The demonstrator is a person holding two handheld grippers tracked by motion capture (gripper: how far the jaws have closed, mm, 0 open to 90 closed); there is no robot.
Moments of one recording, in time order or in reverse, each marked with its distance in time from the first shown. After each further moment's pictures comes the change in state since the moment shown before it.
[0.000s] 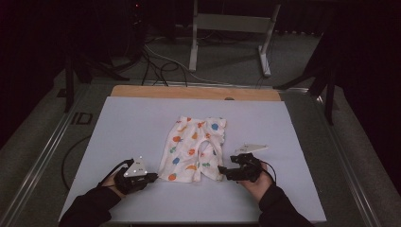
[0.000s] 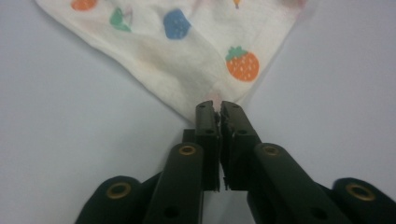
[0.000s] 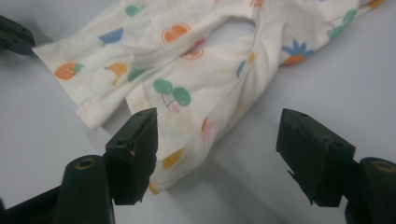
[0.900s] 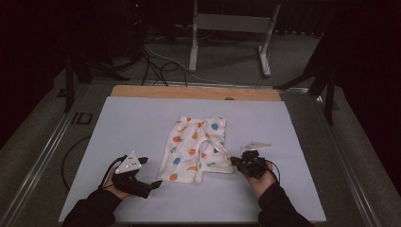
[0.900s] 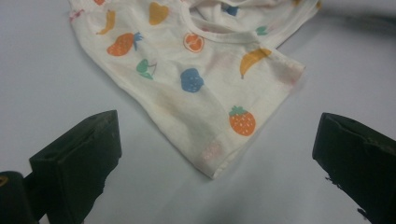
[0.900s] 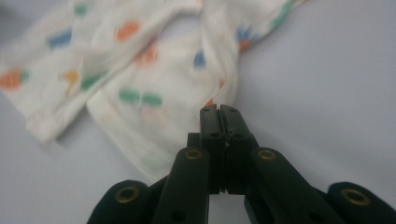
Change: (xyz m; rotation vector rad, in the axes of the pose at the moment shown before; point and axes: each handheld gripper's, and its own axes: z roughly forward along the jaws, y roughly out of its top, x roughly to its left) left arm -0.003 0.010 -0.017 -0.200 0.054 -0.164; right arm -0.014 0.000 -0.009 0.000 -0.130 0.051
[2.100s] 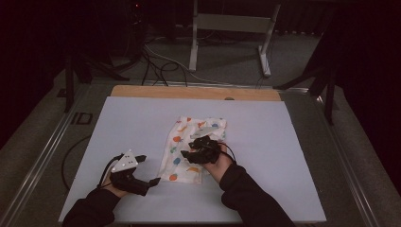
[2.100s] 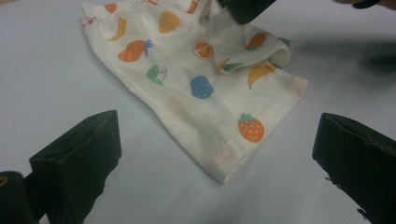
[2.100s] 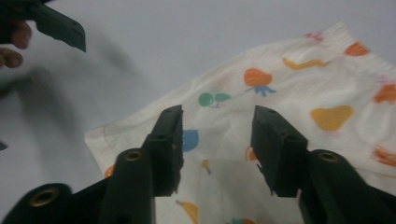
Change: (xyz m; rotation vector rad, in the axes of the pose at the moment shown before) left arm 0.007 -0.003 -0.002 -0.040 0.000 -0.019; right arm 0.093 0.085 0.064 -0.025 0.207 -0.235
